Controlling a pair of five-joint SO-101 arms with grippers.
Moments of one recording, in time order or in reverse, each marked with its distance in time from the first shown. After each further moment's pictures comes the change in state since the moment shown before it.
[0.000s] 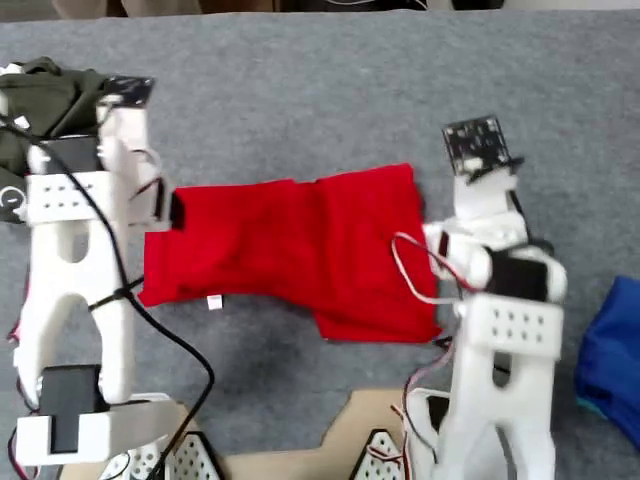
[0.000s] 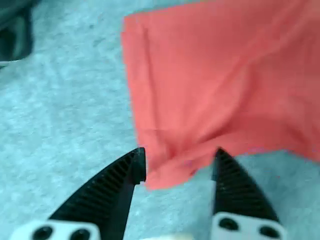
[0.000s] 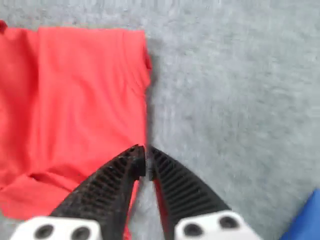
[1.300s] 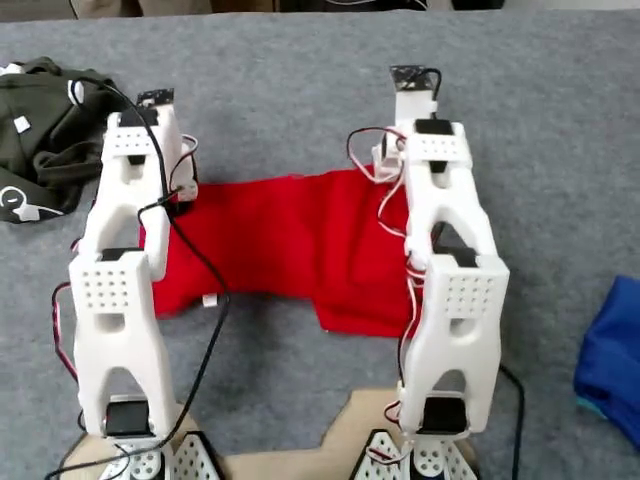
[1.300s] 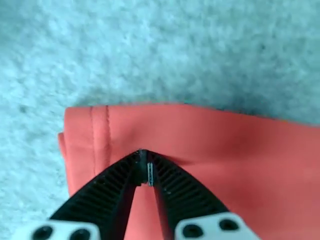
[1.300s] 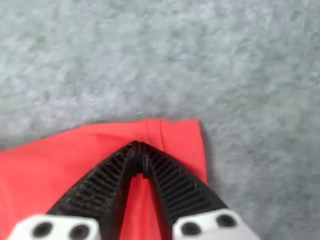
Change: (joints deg) left arm -1.1 61.3 -46.2 -0.7 14.2; right arm -6.1 87.6 -65.8 -5.0 -14.2
